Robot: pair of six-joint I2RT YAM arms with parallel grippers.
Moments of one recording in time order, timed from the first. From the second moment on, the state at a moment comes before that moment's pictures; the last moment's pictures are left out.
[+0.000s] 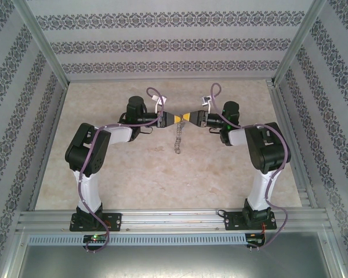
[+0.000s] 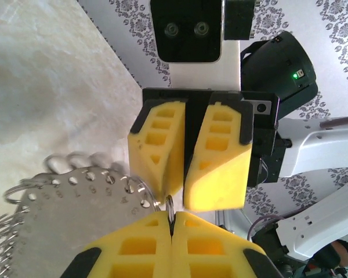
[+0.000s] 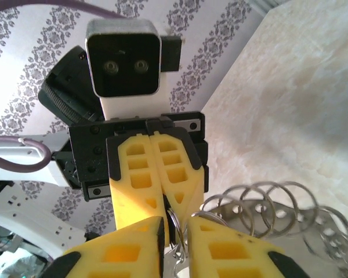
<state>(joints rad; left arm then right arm) -0.35 1.97 1.11 0.67 1.07 -0.75 0.18 1.93 0.89 1.03 -1.17 0.96</state>
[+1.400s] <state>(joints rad) -0.35 2.02 1.13 0.90 1.11 -0.94 0.26 1.85 0.74 0.99 -0.97 0.75</state>
